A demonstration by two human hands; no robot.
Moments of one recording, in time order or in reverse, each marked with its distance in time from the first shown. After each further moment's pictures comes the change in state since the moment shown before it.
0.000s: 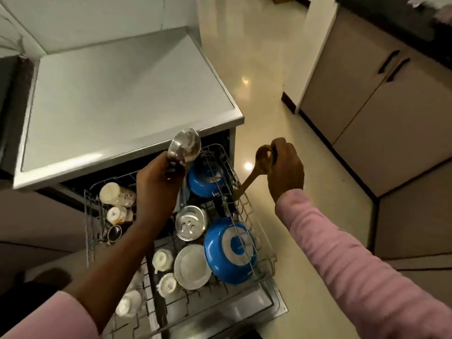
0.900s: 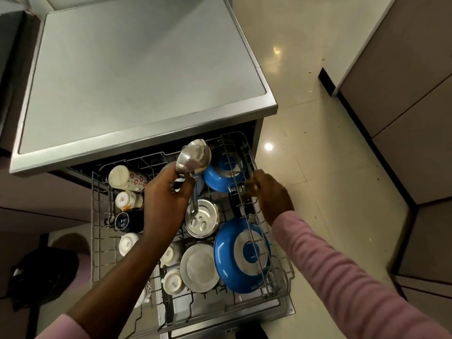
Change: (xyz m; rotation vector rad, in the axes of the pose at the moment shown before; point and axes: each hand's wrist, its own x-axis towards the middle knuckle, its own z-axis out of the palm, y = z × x) left_hand 0.000 -0.053 0.033 0.075 -0.031 -0.183; right_hand -0.022 0.035 0.109 0.000 -0.616 -0.157
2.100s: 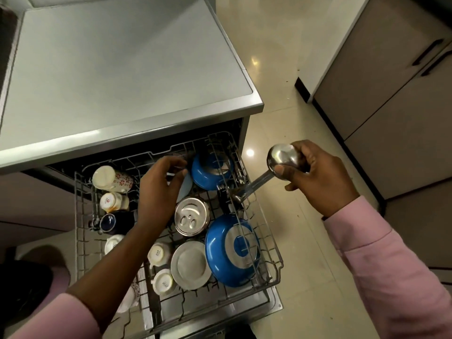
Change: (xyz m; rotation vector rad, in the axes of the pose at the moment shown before) left_hand 0.000 -0.030 0.002 -0.066 -0.087 -0.001; right_hand -0.047 -0.044 -0.145 0.466 0.128 0.146
